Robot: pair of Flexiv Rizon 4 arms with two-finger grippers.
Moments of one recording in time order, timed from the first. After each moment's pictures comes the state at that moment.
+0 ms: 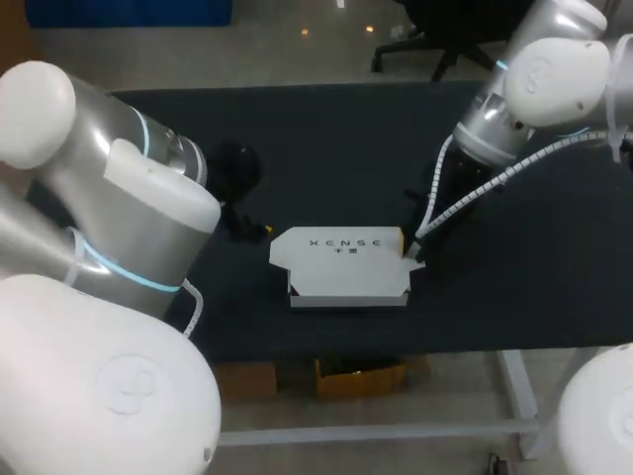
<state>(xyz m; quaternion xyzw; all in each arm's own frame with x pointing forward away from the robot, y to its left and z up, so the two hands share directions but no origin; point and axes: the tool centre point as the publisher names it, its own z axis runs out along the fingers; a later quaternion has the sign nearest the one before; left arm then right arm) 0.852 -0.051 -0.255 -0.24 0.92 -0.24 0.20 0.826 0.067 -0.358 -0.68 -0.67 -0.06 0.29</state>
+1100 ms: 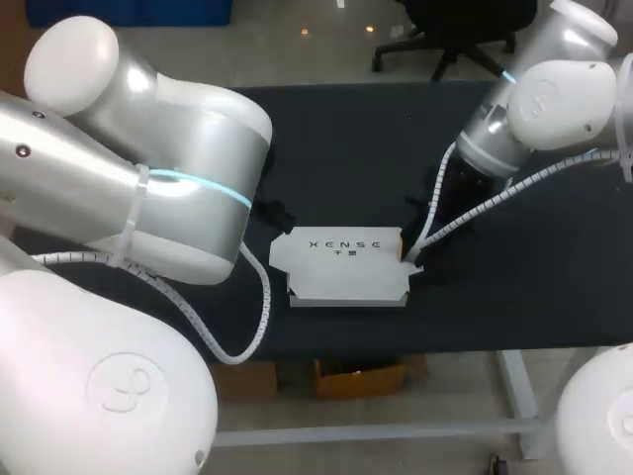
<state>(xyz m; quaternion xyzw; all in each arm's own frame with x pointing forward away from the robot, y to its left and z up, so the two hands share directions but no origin) 0.837 -0.083 -0.260 -0.44 0.86 -0.25 0.09 0.821 0.071 -0.363 -0.69 -0.67 -0.08 0.27</state>
